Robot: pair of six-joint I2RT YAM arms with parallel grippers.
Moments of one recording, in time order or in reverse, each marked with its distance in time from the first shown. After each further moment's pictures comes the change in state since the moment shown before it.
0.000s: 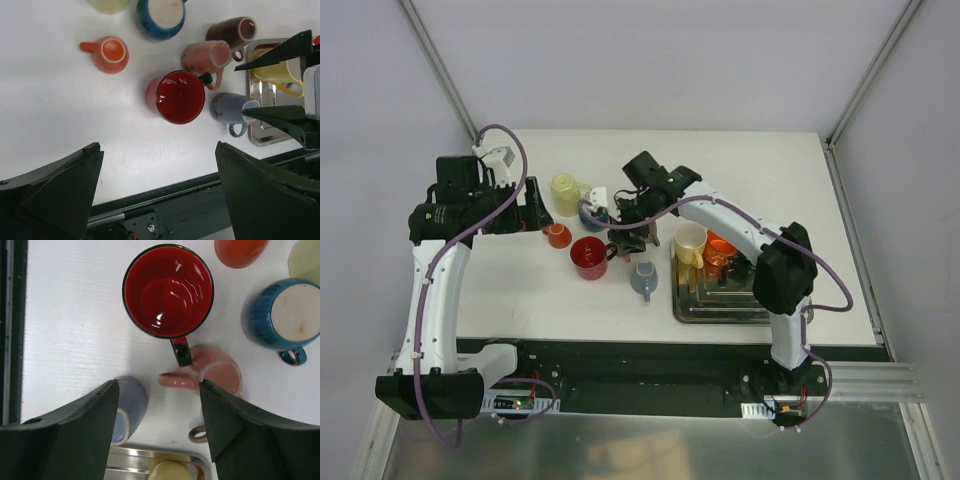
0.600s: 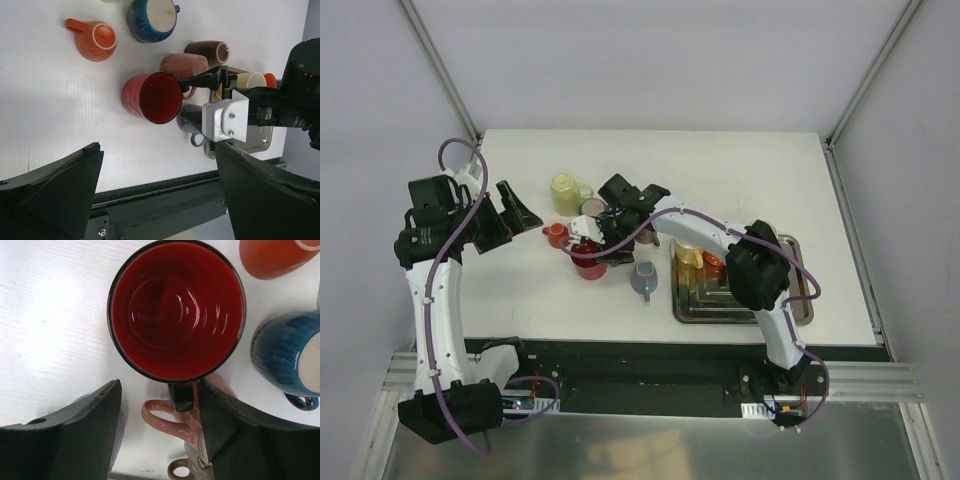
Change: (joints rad) left arm 0.241 -0.108 -0.155 0.039 0.207 -0.189; right arm 0.098 0.176 0.047 0.053 0.130 -0.180
